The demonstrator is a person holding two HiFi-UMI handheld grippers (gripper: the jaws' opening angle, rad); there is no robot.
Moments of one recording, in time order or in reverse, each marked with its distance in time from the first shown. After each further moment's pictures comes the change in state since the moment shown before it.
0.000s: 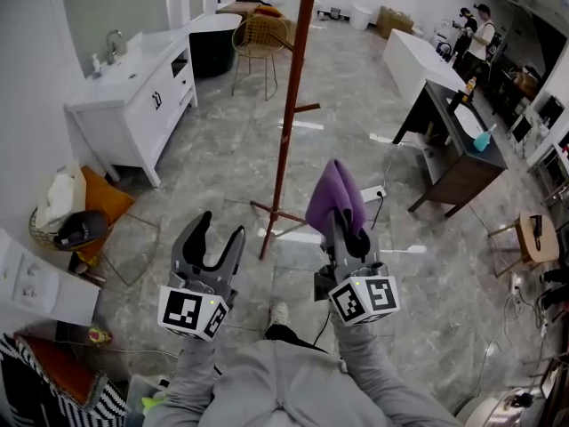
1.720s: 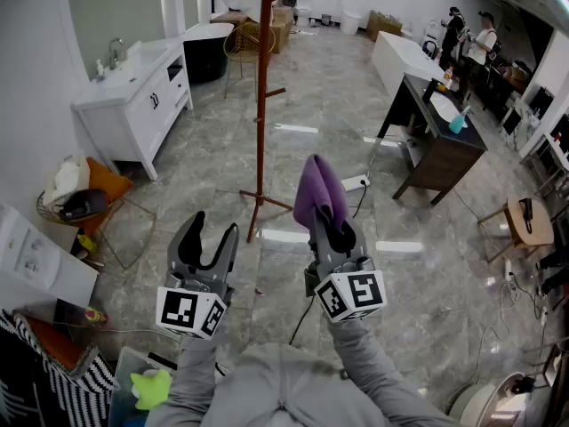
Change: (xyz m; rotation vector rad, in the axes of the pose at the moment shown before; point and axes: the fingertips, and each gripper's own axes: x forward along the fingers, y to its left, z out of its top) left arm -0.107 -0.150 0.049 -0.002 -0.043 0.040; right arm -0.165 0.012 0.073 -0.075 -0.025 0.065
